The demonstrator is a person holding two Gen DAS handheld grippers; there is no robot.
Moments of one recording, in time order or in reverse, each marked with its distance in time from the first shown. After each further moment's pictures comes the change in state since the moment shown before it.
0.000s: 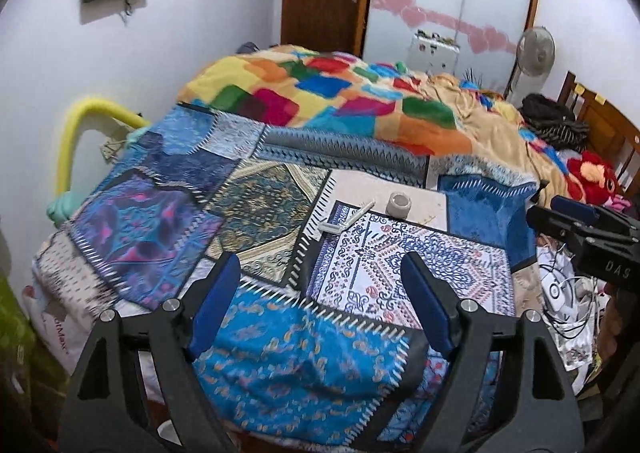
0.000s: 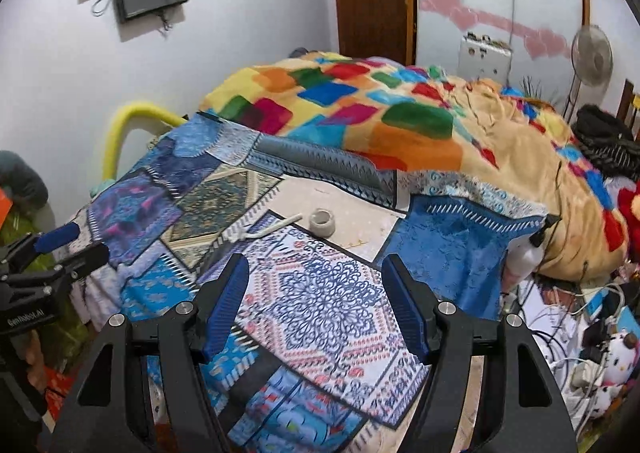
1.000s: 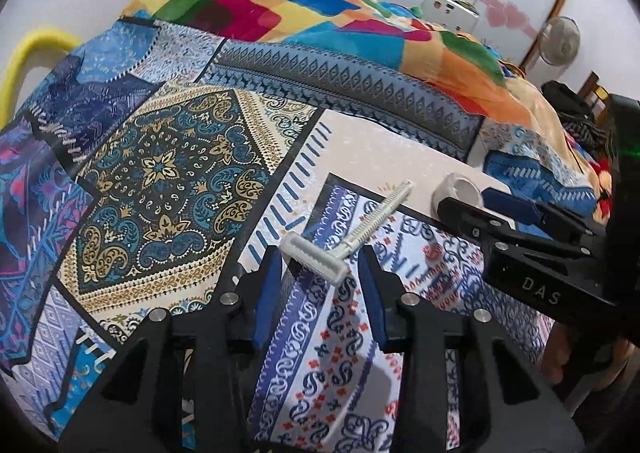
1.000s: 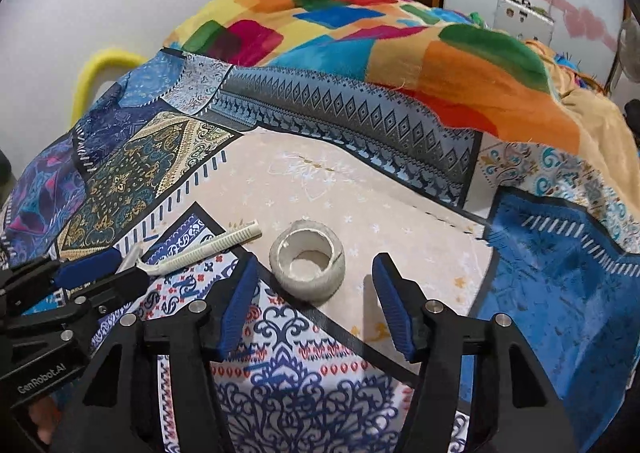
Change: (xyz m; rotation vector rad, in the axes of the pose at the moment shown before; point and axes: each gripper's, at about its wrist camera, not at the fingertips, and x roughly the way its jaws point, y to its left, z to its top) left arm 0.215 0.000 0.006 -0.117 0.177 -0.089; right arm 0.210 -0.012 0.014 -0.052 0.164 0.017
